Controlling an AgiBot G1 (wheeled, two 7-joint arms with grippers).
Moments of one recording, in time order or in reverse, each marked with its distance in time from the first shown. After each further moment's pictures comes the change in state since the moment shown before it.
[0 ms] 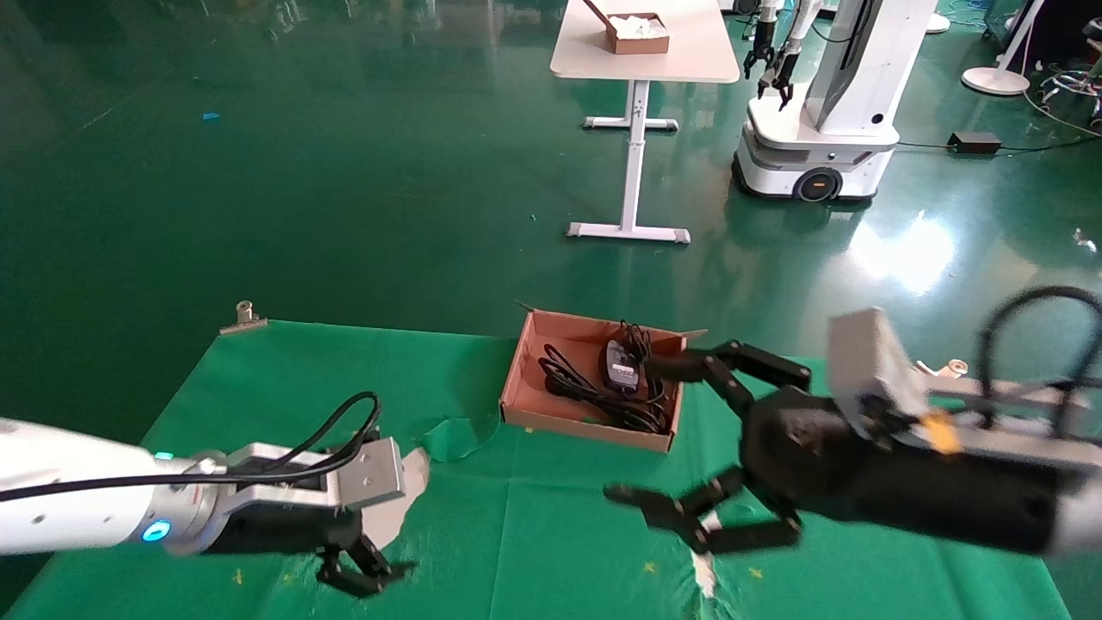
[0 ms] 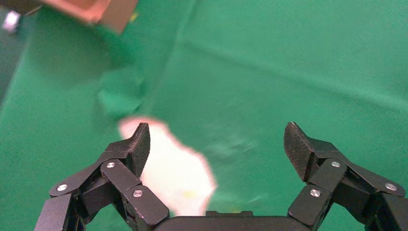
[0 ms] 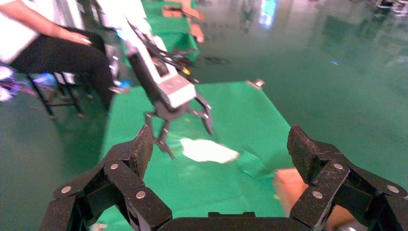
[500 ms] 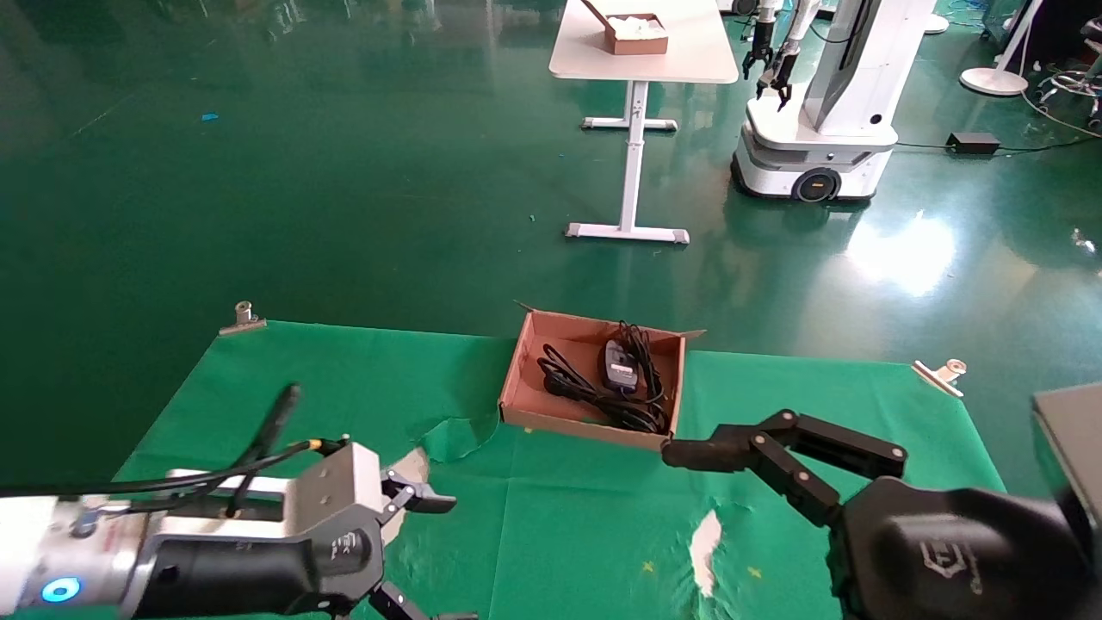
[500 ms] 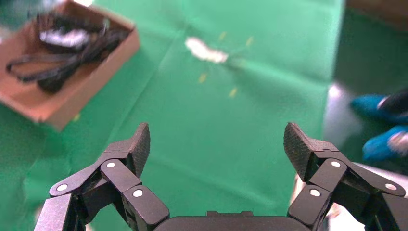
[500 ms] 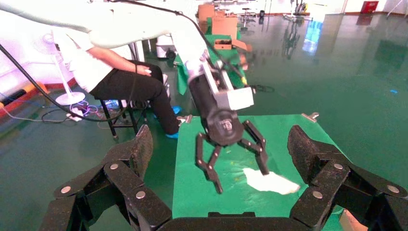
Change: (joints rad) left arm 0.182 -0.089 -0.286 -0.008 -0.434 0.153 0.149; right arm -0.107 0.132 0.062 0.136 0.213 -0.125 0.059
